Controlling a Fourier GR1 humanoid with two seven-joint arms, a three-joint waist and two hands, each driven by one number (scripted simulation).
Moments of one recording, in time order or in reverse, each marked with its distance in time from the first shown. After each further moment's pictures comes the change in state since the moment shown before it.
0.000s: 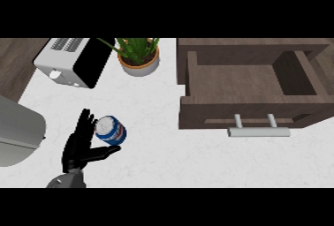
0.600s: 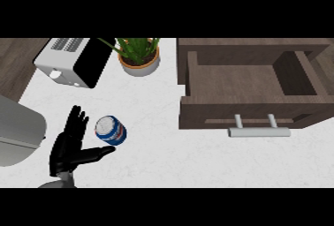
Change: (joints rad) left arm 0.102 0.001 -0.041 -0.291 -0.028 0.053 0.152; right arm 0.009 -0.012 0.062 0.006 0.050 -0.045 -0.041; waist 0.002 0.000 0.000
